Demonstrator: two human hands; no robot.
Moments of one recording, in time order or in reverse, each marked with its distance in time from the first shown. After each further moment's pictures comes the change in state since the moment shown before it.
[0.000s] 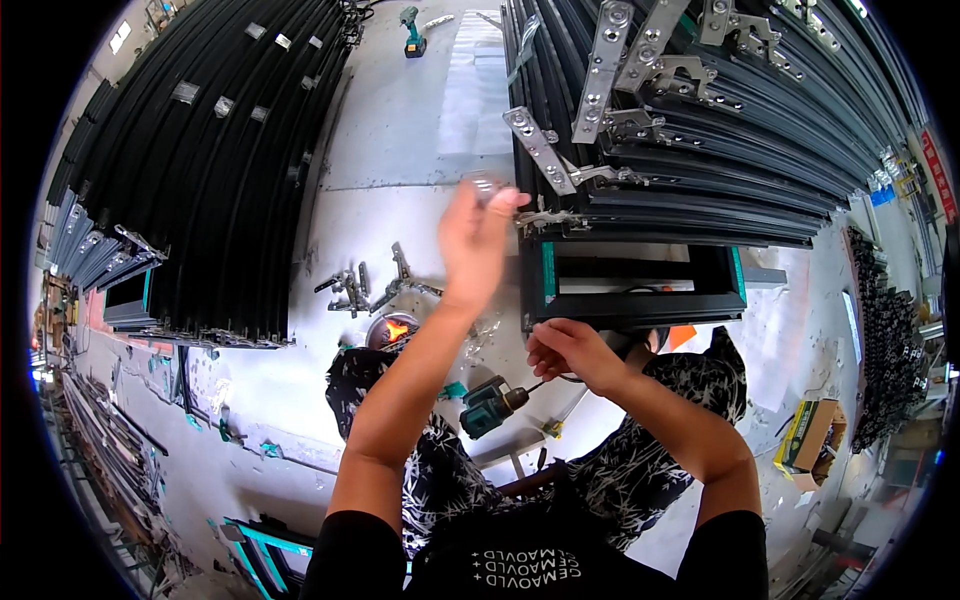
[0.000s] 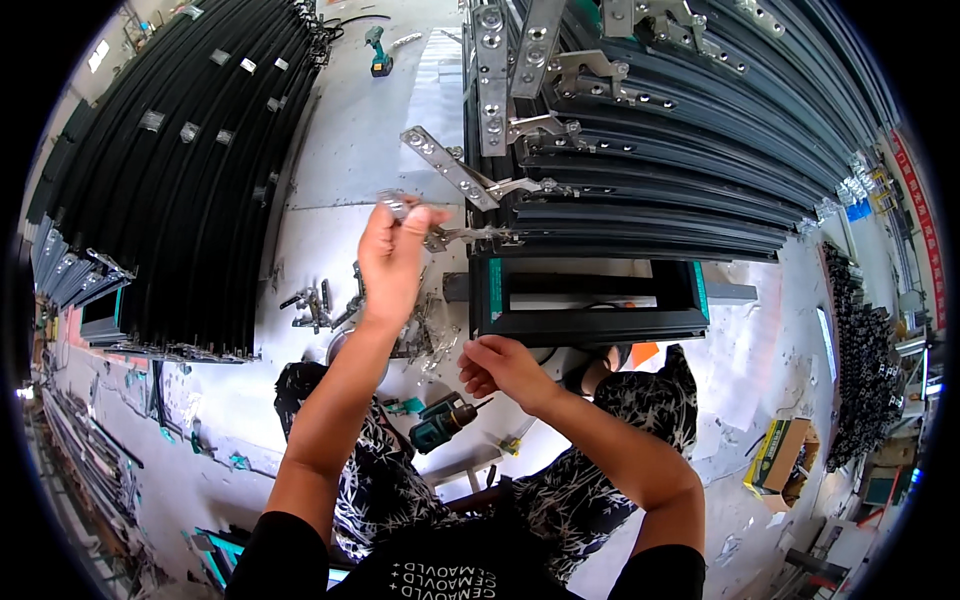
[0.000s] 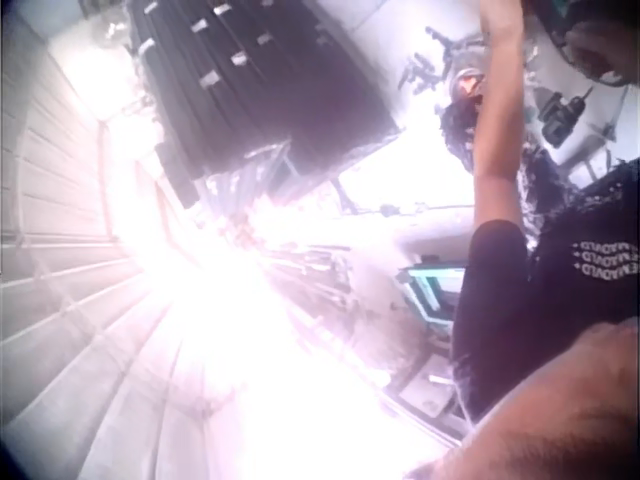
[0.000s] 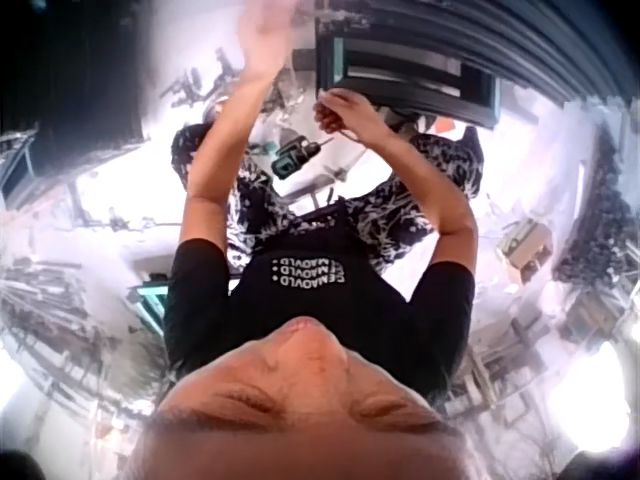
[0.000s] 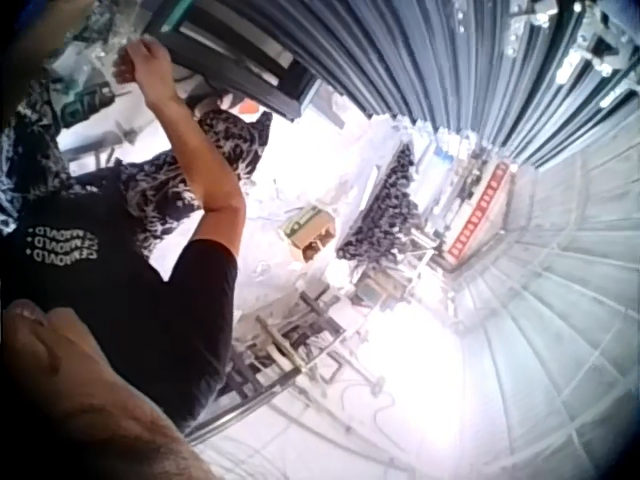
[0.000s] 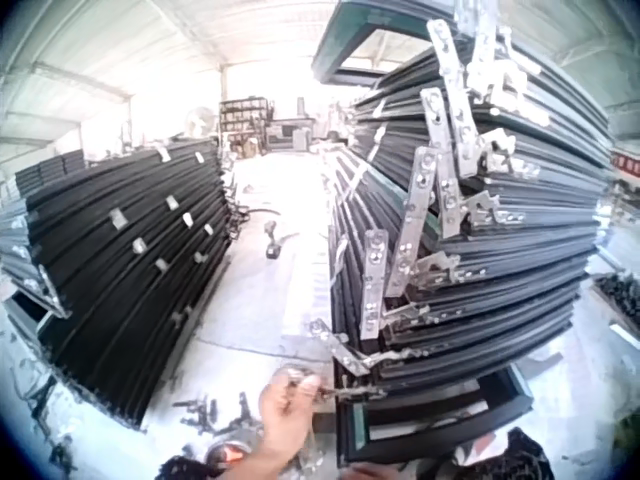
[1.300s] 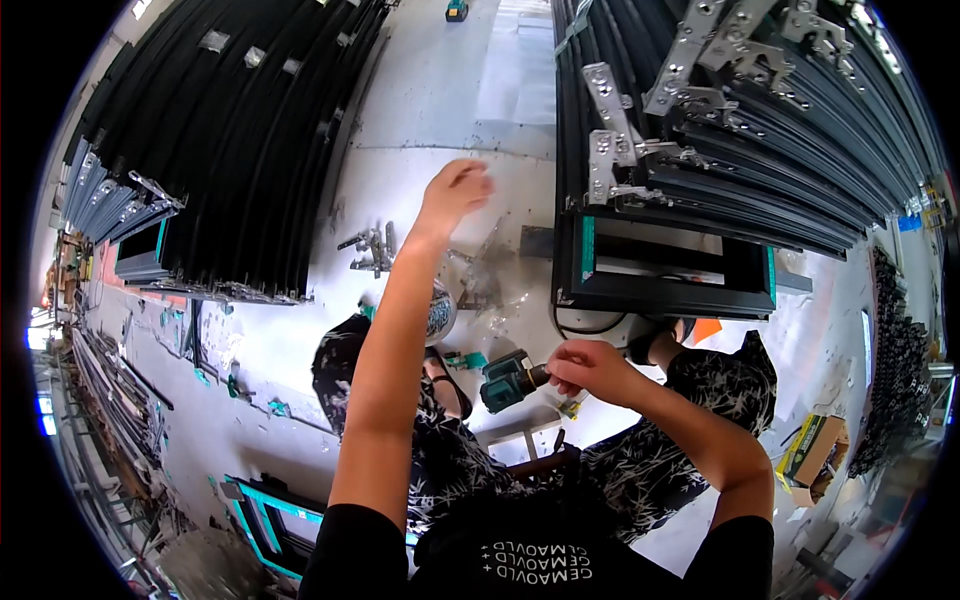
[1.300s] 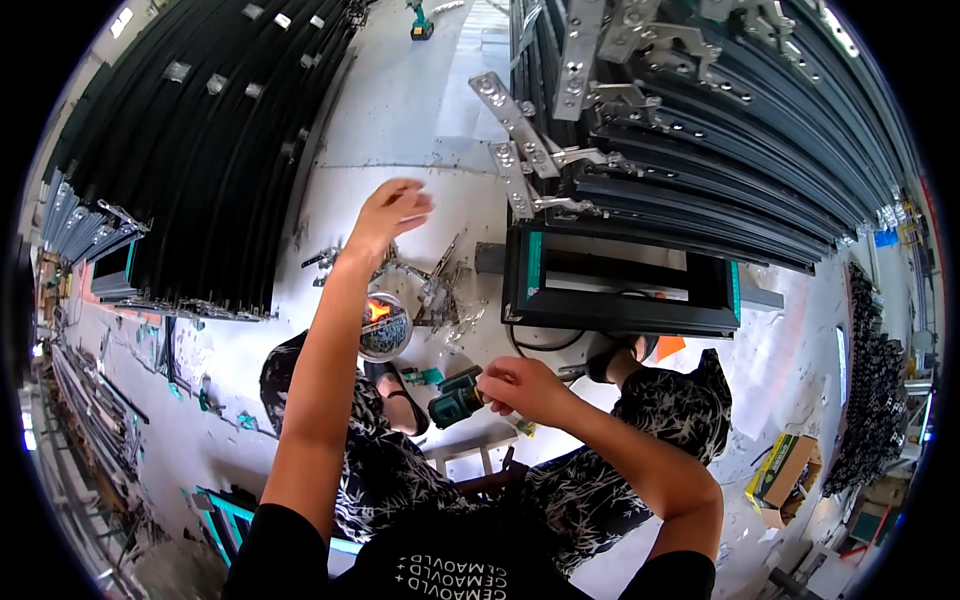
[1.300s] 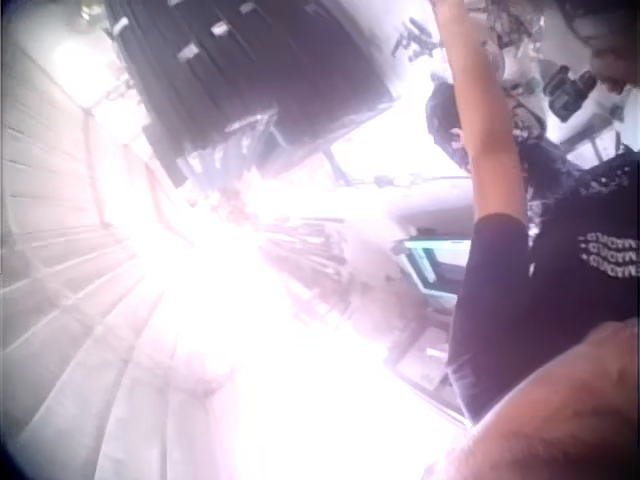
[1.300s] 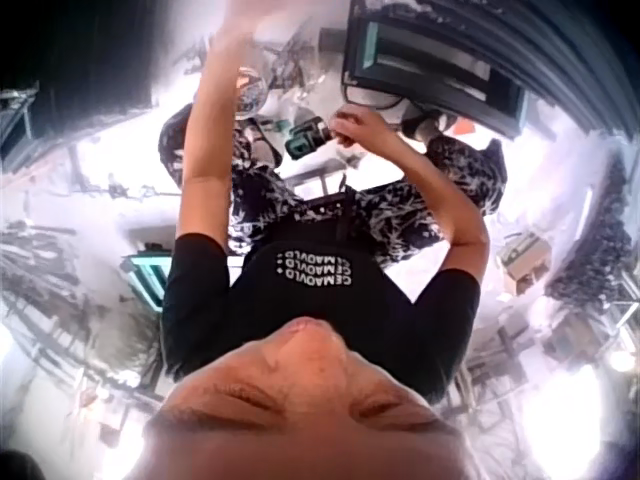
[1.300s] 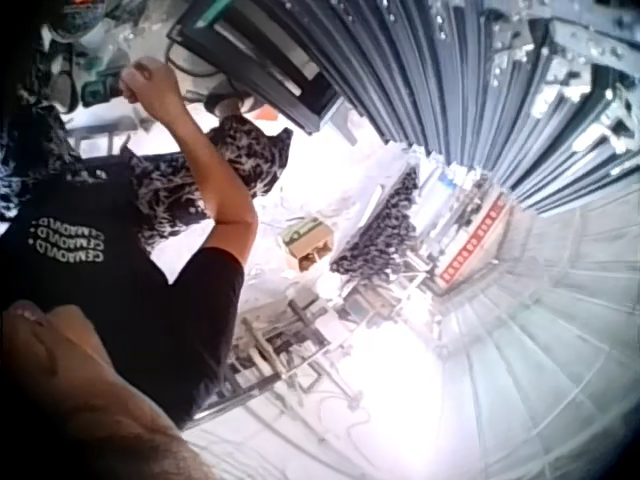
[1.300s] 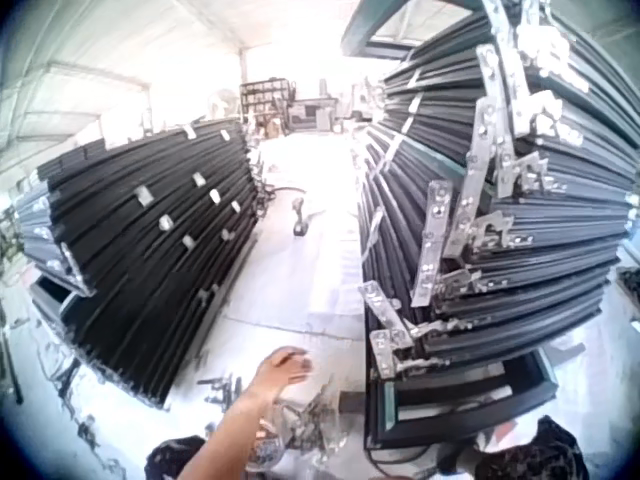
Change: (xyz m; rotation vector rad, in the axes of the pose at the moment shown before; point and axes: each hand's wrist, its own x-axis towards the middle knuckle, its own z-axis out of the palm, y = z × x) left_hand 0.026 -0.076 -0.126 0.113 -0.157 -0.575; right_hand -0.009 0.038 0.009 -0.278 -0.158 0.065
